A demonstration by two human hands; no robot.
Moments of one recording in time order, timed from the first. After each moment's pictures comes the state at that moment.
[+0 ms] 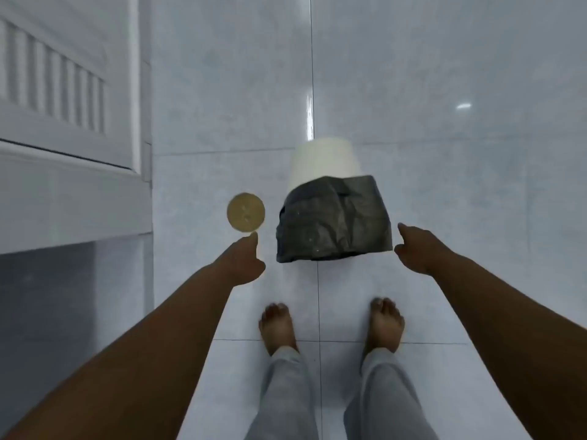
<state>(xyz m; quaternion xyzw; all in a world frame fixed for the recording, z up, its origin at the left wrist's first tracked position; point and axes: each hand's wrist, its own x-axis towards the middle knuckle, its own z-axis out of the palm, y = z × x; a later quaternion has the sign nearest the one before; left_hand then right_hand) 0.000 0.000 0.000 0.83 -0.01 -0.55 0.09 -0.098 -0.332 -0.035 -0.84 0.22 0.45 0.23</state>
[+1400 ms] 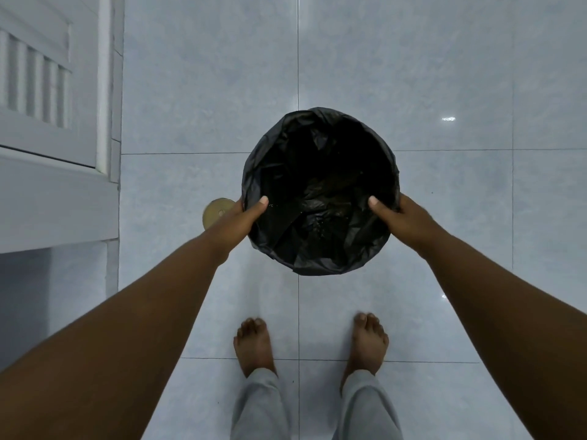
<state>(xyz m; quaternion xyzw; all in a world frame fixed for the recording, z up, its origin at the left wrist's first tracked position) 0.046 -0.053 -0.026 0.75 0.16 -0.45 0.46 -0.046 -0.353 -0.033 -0.77 0.31 0.28 0.48</state>
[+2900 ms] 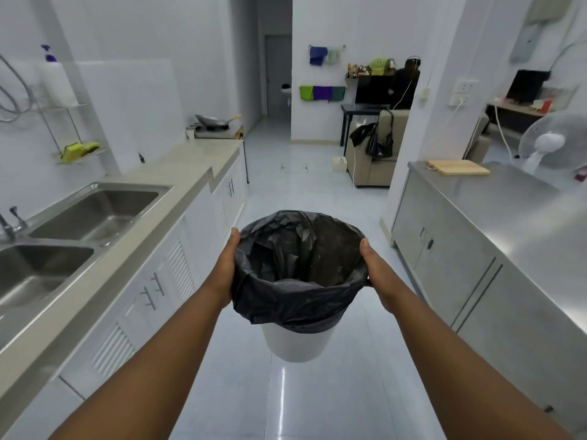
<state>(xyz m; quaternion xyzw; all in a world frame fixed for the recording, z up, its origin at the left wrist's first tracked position) 0.114 -0.195 0.751 0.57 -0.04 -0.22 0.79 0.033 -0.466 0.746 -0.75 0.12 -0.03 0.65</state>
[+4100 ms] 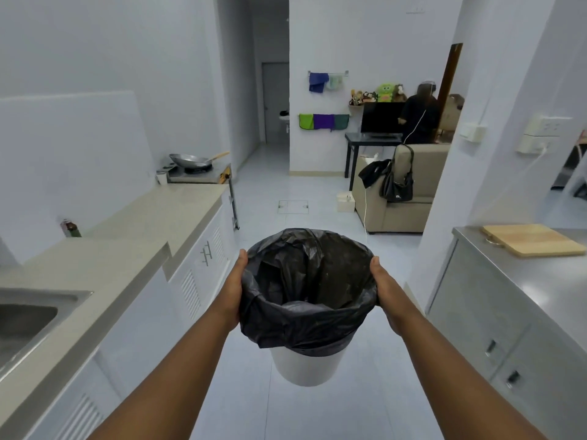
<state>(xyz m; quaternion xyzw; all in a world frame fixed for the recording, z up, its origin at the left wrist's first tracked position) 0.744 -0.427 0.769 0.57 -0.03 -0.21 0.79 0.673 -0.700 0.750 -0.73 0.11 -0.06 0.67</state>
